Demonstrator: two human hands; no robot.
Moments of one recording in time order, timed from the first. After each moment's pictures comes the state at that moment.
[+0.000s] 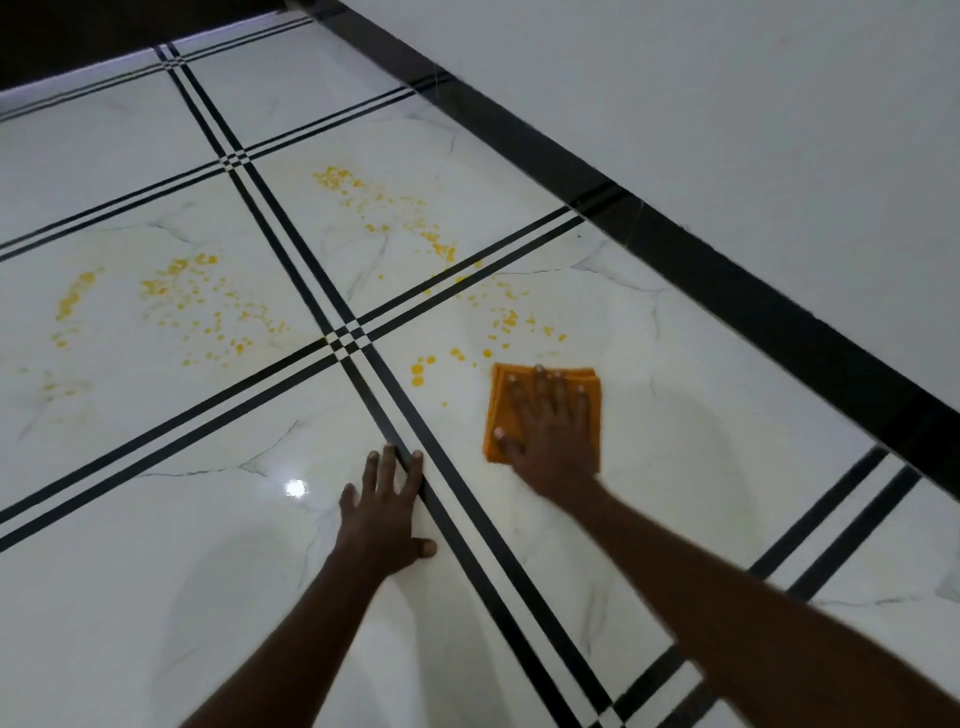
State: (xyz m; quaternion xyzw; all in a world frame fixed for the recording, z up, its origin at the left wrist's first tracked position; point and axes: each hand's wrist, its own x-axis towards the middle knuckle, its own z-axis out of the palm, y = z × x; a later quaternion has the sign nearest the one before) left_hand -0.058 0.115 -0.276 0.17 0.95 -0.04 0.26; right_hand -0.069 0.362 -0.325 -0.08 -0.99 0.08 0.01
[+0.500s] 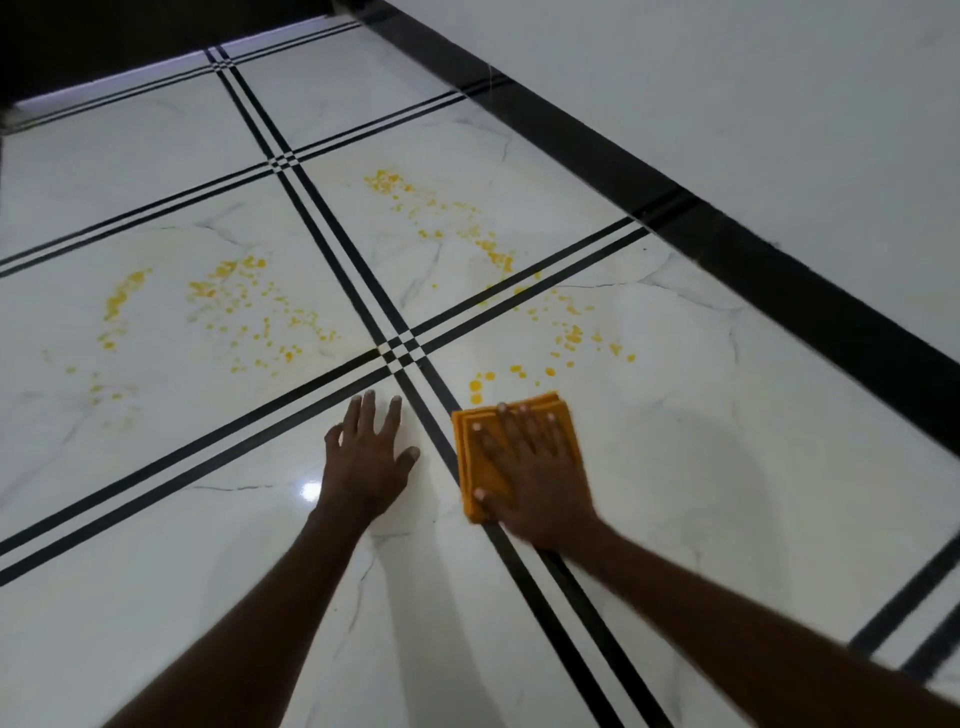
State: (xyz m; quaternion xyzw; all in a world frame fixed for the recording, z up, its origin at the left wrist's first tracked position) left_hand -0.164 0.044 -0.283 0.12 0.99 0.03 0.10; right_hand -0.086 0.281 -0.330 0.11 -0.99 0.09 0.06
